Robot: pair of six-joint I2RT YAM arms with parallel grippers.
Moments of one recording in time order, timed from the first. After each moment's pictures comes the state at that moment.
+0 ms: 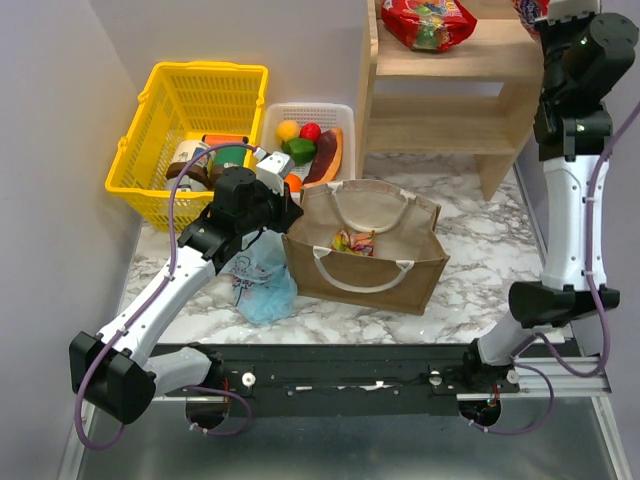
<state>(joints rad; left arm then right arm) -0.47 1.16 1.04 -0.29 0.28 -0.17 0.02 1.67 2.26 -0.31 0.33 -0.64</state>
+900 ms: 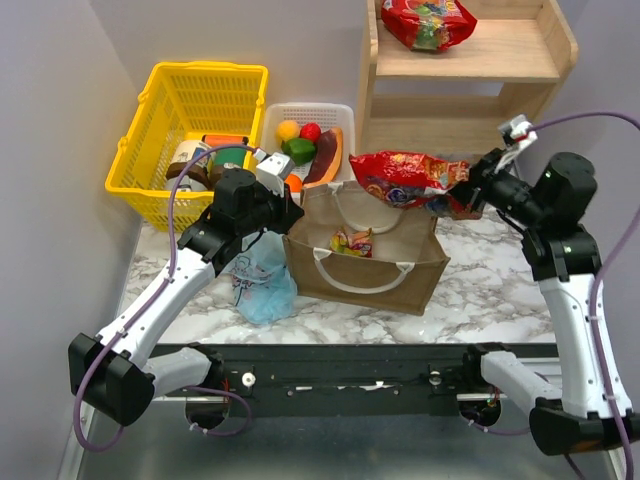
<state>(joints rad) -0.48 1.15 1.03 -0.27 0.28 -0.18 0.06 0.93 1.26 -0.38 -0.68 0.12</state>
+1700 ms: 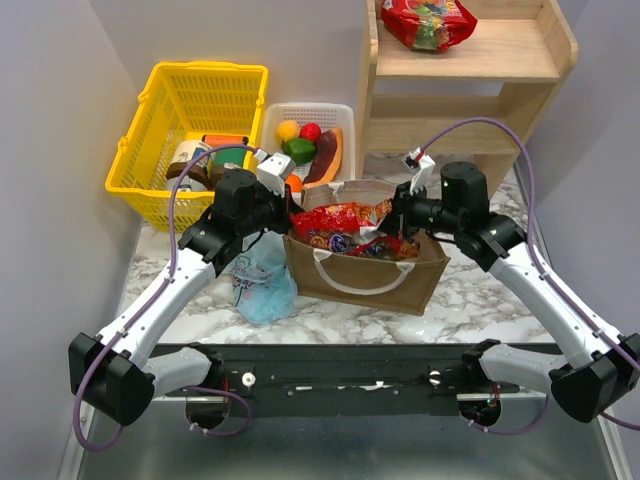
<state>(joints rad) -0.48 1.15 1.02 -0.26 0.28 -0.18 0.50 1.14 1.14 -0.40 -0.49 0.31</state>
